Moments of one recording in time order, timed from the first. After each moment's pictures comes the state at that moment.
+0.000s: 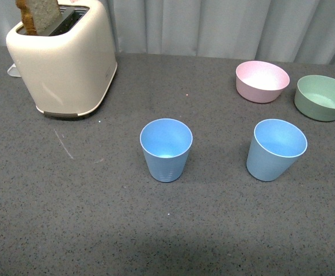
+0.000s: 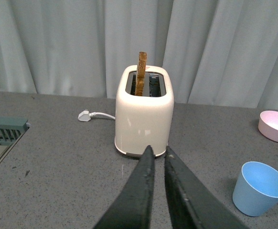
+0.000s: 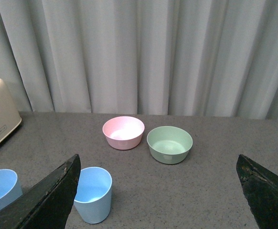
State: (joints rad) left arm 0.00 0.01 0.02 0.00 0.00 -0.01; right arm 0.00 0.00 0.00 0.00 0.00 0.00
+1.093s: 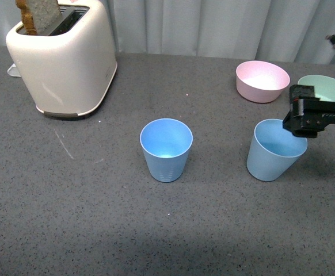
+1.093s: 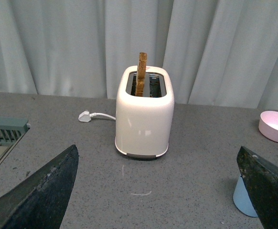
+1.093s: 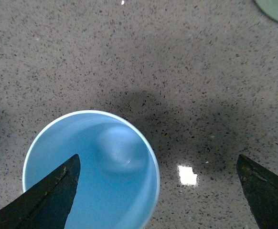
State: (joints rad) left arm 0.00 0.00 0.02 0.00 0.00 -0.01; right arm 0.14 1.87 0.88 0.01 -0.03 0.14
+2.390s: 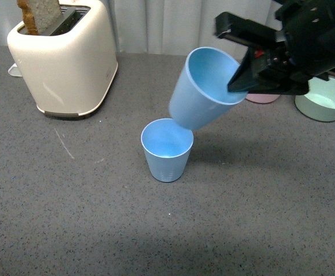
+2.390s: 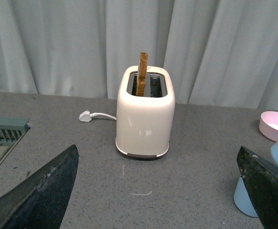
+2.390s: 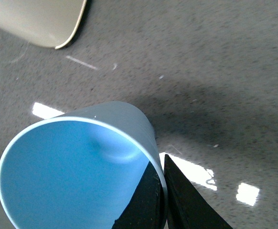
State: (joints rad) left arm 0.00 0.00 0.02 0.00 0.00 -0.01; right arm 0.35 1.77 1.08 -0.22 -0.30 0.25
